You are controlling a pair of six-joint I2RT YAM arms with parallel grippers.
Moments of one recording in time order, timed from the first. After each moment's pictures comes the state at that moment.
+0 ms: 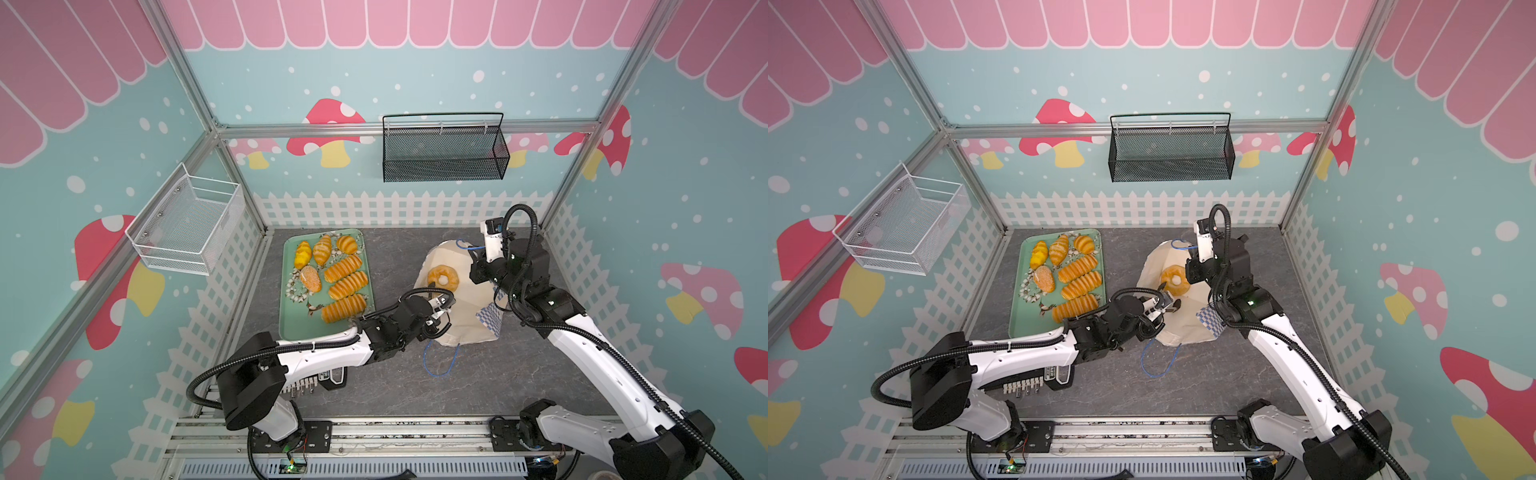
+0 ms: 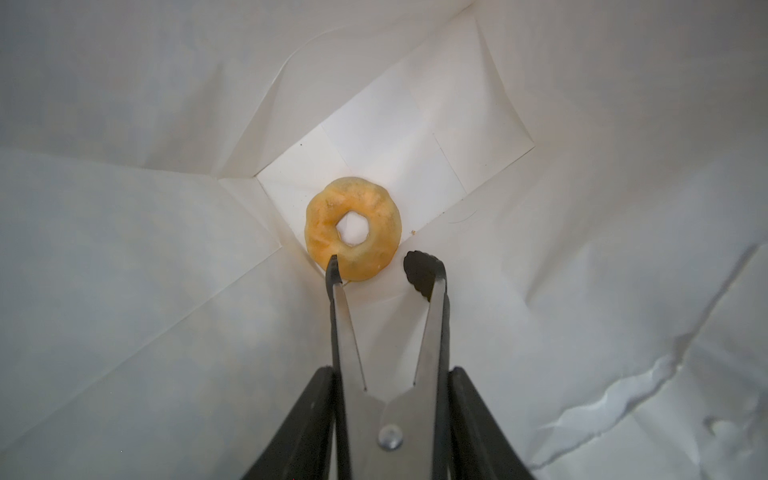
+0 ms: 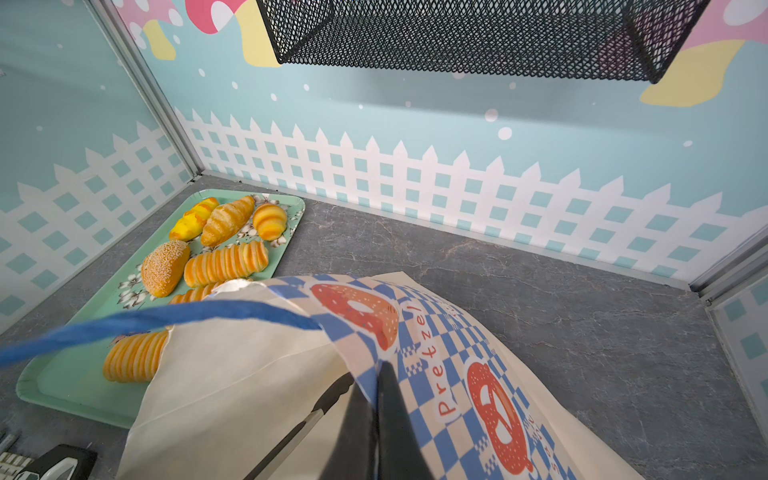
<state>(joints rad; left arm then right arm) -1.02 1.57 1.01 0.00 -0.31 0.25 0.43 1.12 1.11 -0.29 0.04 0.06</state>
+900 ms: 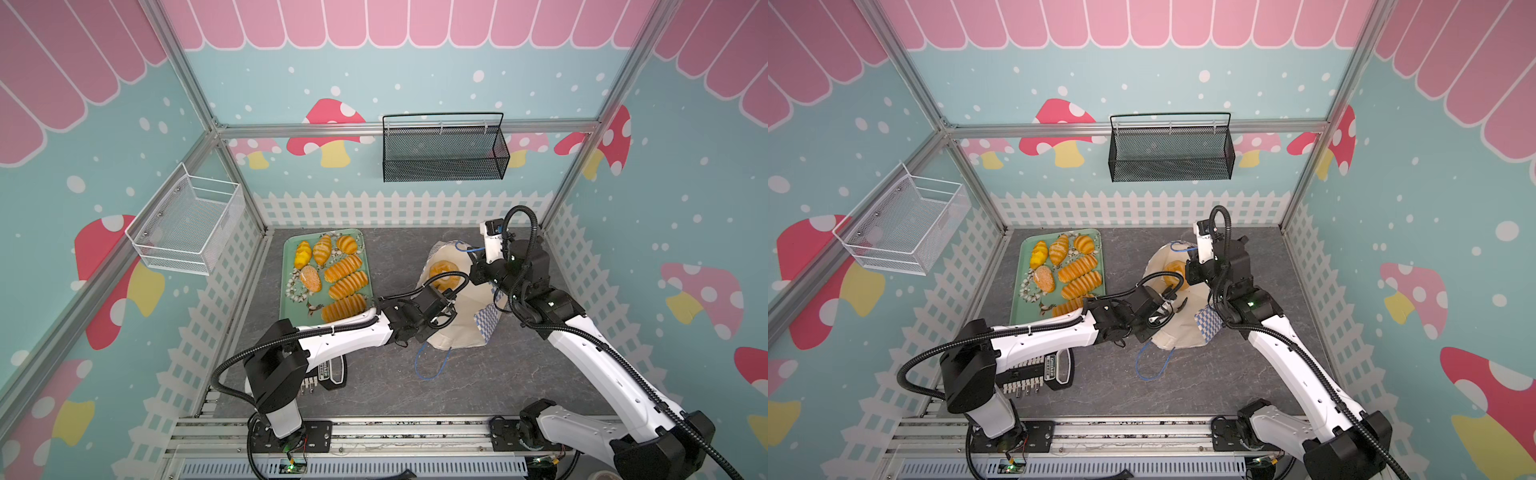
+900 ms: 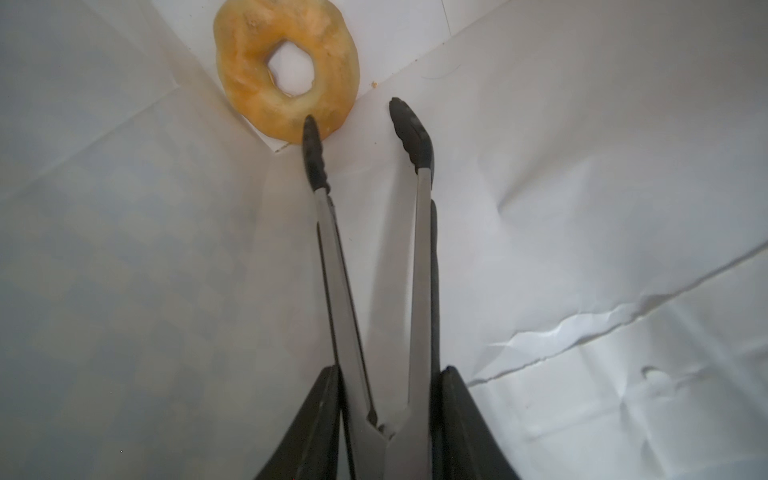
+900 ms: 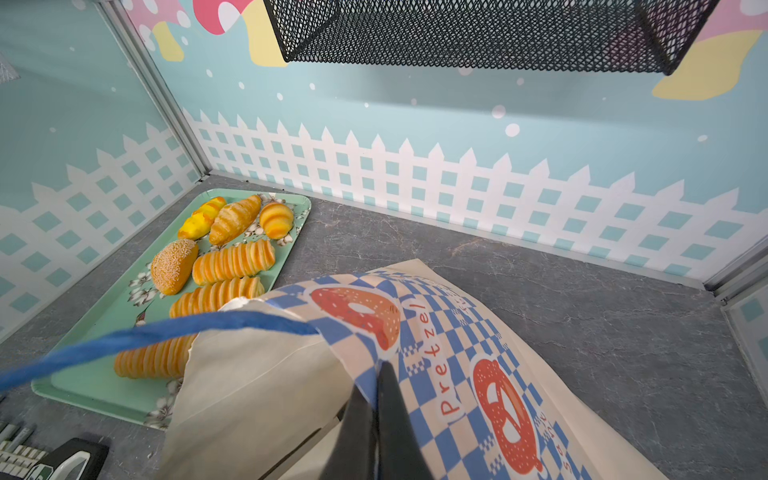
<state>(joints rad) -0.99 1.73 1.29 -0.50 -0.25 0.07 0.43 1.12 1.09 -0.28 0.03 0.07</state>
